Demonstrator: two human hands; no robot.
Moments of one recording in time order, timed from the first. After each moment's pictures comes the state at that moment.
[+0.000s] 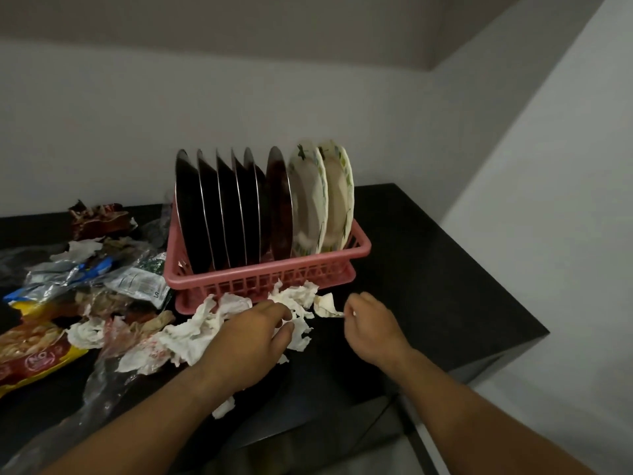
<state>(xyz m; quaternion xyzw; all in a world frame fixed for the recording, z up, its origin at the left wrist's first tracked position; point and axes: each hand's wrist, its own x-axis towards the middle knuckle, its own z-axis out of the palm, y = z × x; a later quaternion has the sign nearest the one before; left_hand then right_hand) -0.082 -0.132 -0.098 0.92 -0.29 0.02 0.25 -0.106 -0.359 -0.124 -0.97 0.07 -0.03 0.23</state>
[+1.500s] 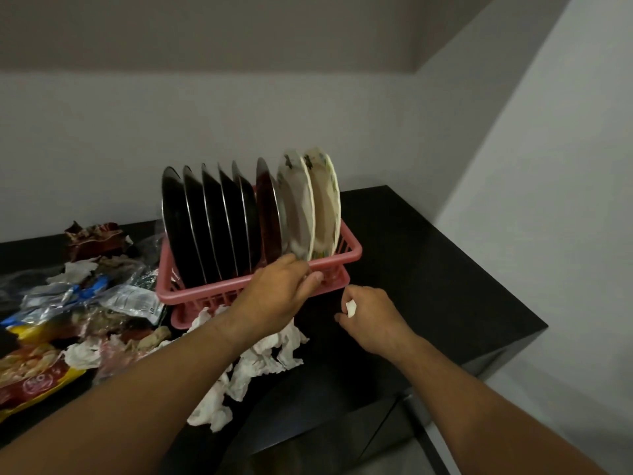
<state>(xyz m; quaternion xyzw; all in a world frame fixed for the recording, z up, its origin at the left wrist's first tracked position) -0.033 -0.184 -0.058 0.88 -0.37 0.08 0.29 -0.100 -0.368 -0.092 -0.95 0.10 0.01 0.29</state>
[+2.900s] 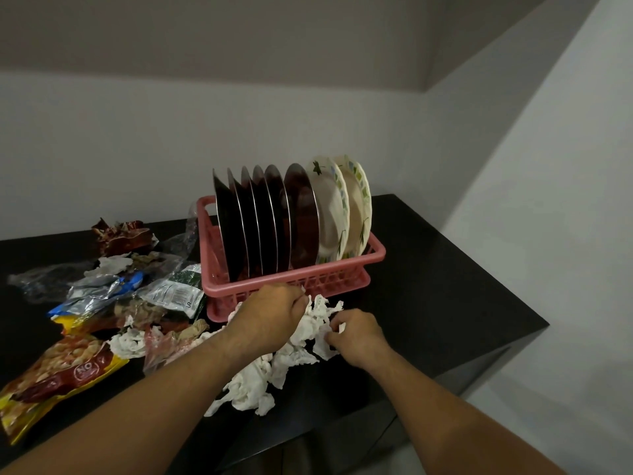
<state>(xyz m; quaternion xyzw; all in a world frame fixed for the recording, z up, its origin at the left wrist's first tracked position) -0.049 -0.110 -0.061 0.92 -0.31 -0.01 0.26 -0.102 -0.283 -0.119 -0.92 0.20 0.04 0.34</state>
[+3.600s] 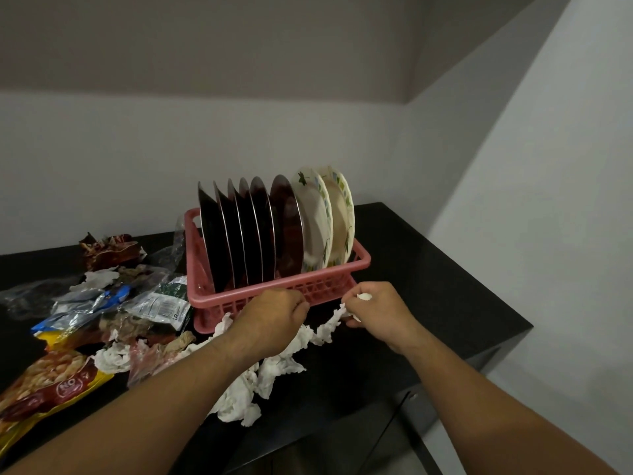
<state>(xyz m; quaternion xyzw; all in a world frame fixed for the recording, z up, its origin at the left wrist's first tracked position) -0.053 -0.131 -0.054 0.92 -0.30 -0.04 0.26 -0.114 -0.327 -0.055 -0.81 0.17 -0.05 0.56</state>
